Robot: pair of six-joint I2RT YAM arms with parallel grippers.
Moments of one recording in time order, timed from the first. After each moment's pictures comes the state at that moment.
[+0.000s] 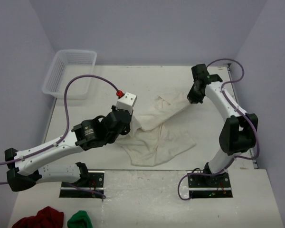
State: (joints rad) left arm -1.12 1.08 1.15 -0.67 -0.67 -0.38; right arm 0.18 1.73 1.43 -0.92 0.18 0.70
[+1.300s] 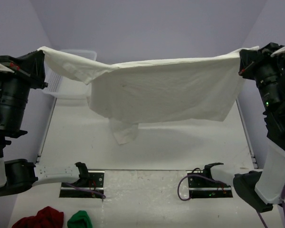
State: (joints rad) left arm -1.12 1.04 2.09 -0.56 -0.99 0.23; right arm 0.18 1.22 2.23 -0.95 0.19 0.27
